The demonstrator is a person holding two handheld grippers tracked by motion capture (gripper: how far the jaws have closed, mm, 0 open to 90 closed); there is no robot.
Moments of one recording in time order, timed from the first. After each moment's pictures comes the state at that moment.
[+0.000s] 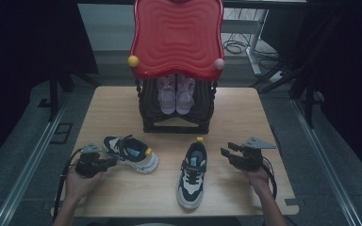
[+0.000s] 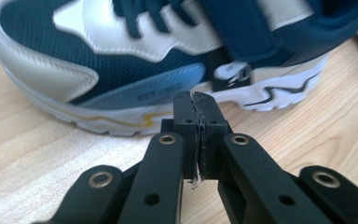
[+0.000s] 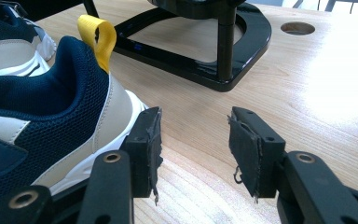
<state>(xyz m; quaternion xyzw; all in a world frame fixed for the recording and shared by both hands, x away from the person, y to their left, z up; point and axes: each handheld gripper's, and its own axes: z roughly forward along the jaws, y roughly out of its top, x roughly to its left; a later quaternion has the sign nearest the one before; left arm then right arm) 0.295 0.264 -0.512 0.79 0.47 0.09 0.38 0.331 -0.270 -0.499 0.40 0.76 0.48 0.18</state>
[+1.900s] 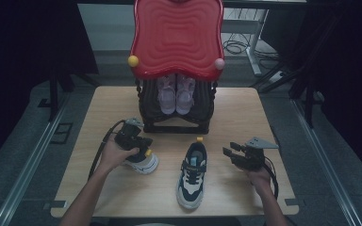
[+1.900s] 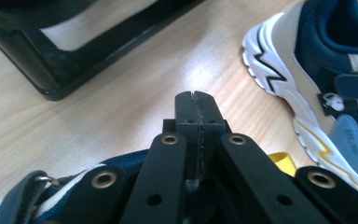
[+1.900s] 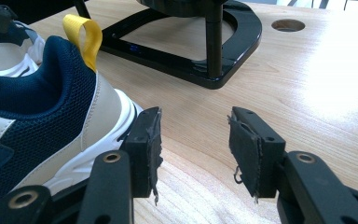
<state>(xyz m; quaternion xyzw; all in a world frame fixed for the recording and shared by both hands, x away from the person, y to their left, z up) 0.368 0.153 -0.454 0.86 0.37 0.04 0.35 0.332 -0.277 -0.502 0.41 0.75 0.48 0.18</state>
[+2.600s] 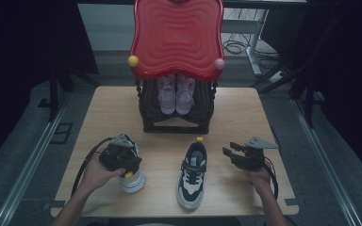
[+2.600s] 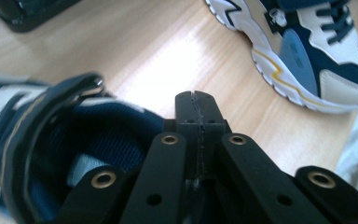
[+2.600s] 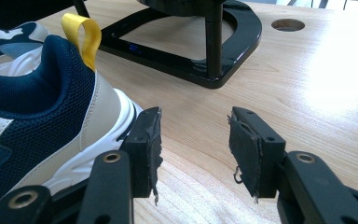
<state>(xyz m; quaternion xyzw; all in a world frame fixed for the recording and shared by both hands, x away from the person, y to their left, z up) 0.301 0.187 -0.455 0.87 0.35 0.03 0.34 0.333 -0.276 -0.502 0.41 0.75 0.48 0.18</state>
